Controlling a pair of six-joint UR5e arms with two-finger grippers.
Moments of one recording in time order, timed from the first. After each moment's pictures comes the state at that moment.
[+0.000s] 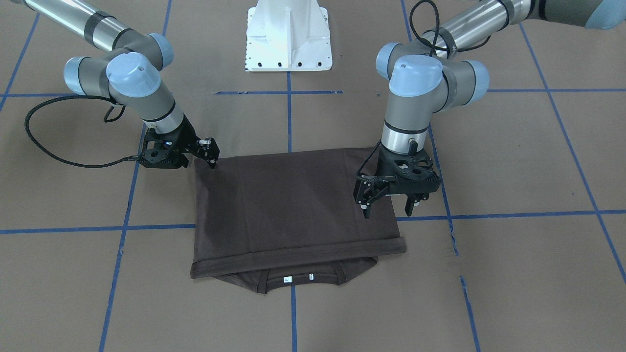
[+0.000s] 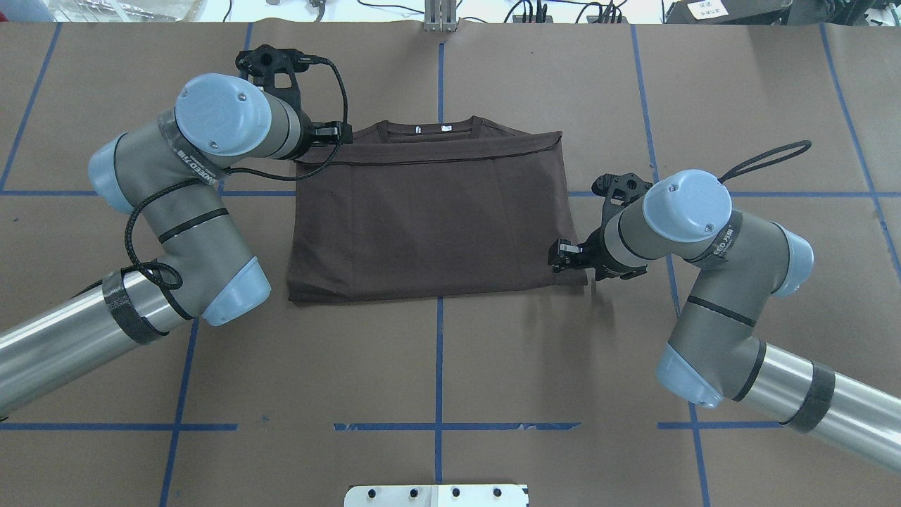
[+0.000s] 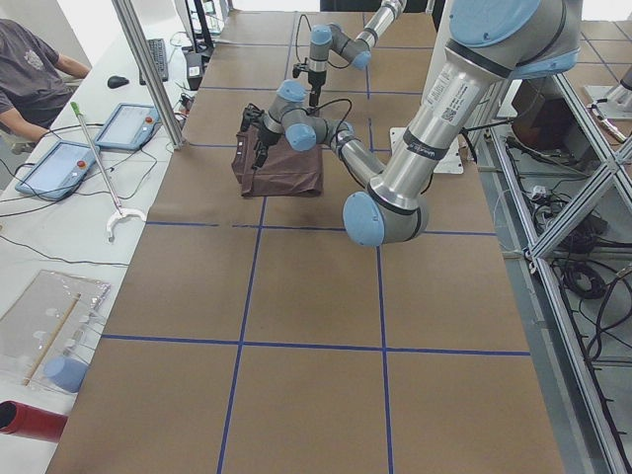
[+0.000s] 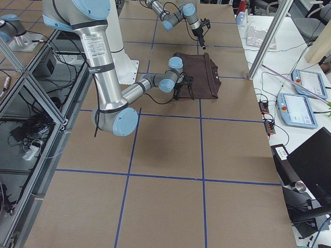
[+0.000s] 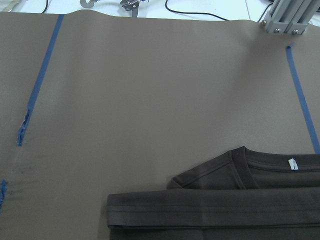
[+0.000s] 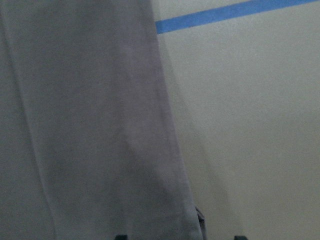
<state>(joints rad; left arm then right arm) -0.71 -2.19 -1.56 -1.90 -1.60 -1.14 0.60 -1.23 1.68 -1.16 1.94 1.34</state>
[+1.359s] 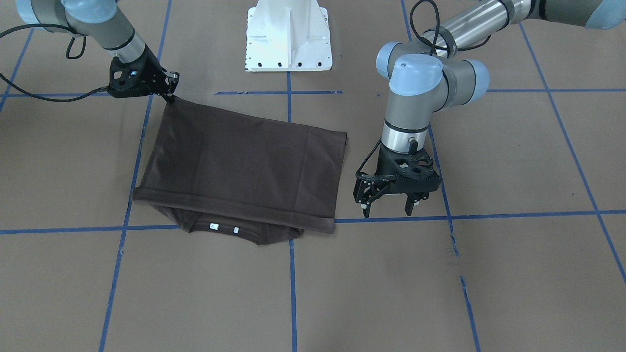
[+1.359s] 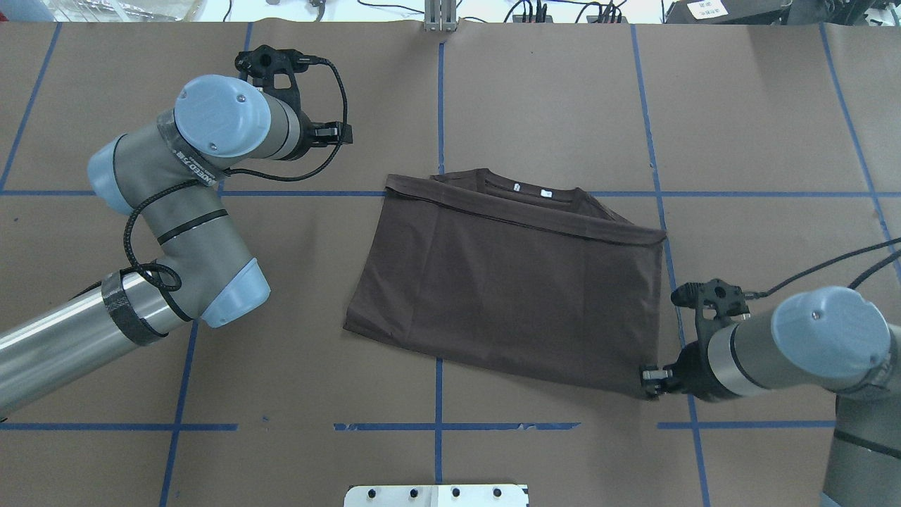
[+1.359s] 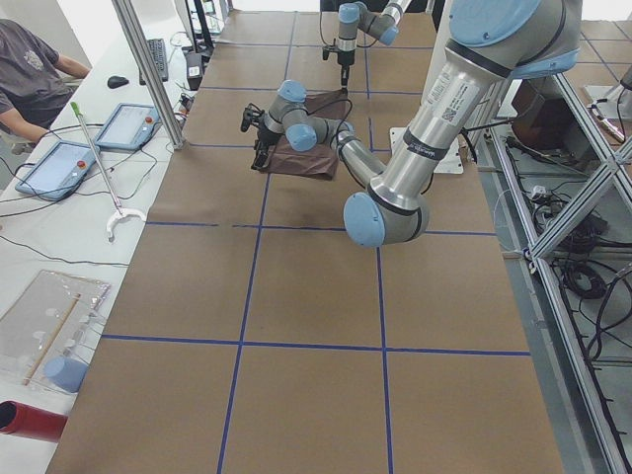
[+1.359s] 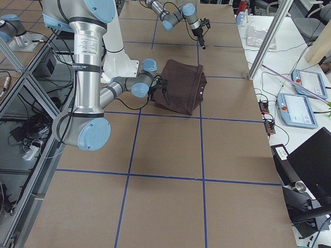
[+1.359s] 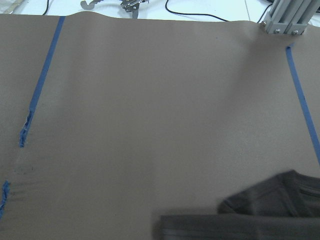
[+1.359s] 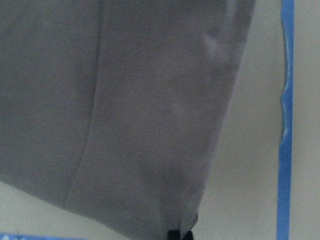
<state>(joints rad) -0.71 -2.19 -1.57 -1.90 -1.60 -1.15 0.37 -1.68 2.12 -1.15 1.94 1.36</state>
